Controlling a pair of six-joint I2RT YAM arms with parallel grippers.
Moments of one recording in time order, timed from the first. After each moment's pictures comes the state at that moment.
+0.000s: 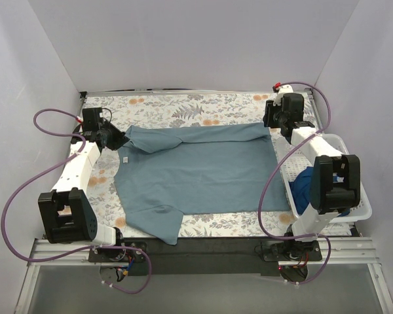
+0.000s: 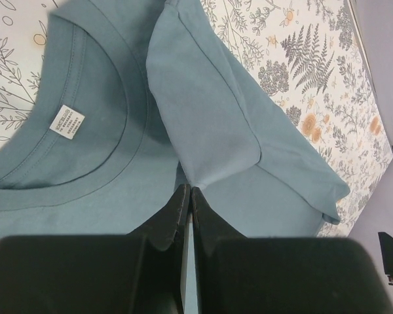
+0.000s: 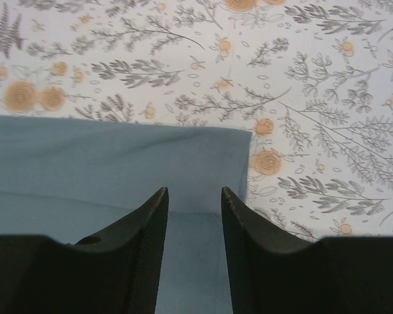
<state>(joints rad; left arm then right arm) 0.08 1.42 1.12 -0.50 0.15 -0.82 0.09 1.70 1.18 -0.04 -0.07 0.00</state>
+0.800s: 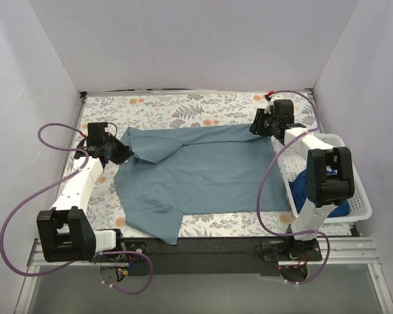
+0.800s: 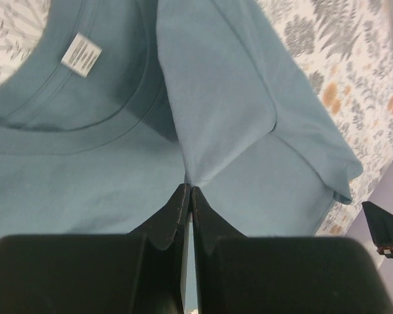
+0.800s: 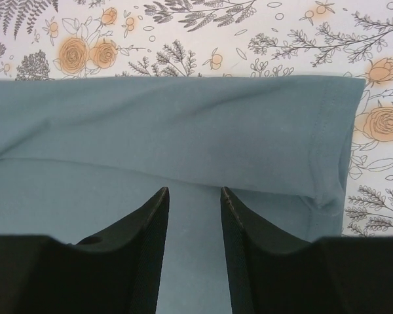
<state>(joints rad) 0.04 1.27 0.96 -0.52 0.14 -0.87 0.13 1.77 1.17 -0.07 -0.23 0.21</state>
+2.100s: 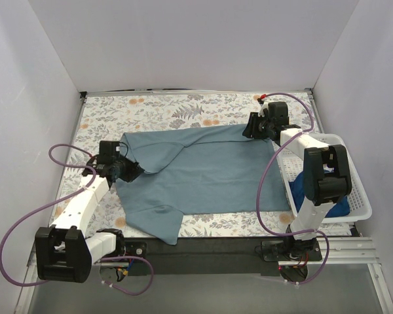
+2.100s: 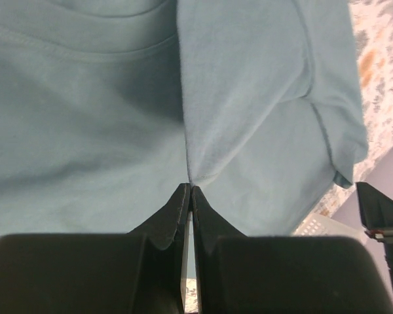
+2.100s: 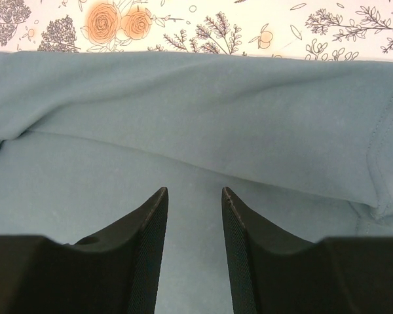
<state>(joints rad) -0.08 1.11 0.73 -0.52 0.12 -1.10 0.17 1.79 1.16 -0.07 -0.32 0.21</state>
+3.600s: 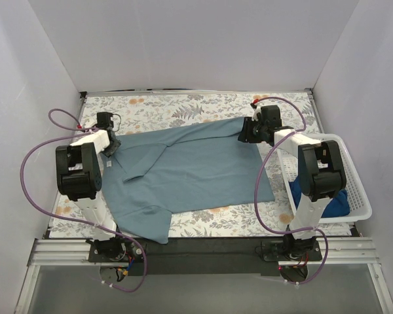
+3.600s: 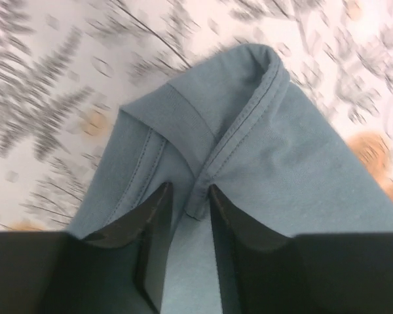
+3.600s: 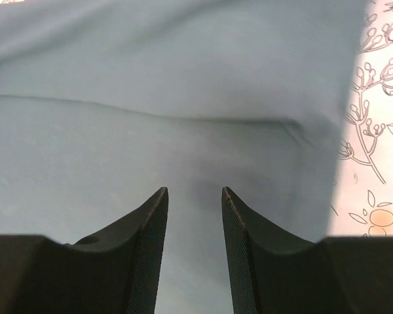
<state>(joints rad) 0.08 1.90 1.20 -0.35 -0.37 -0.78 0.21 1.85 1.16 -0.07 -0.31 0.19</state>
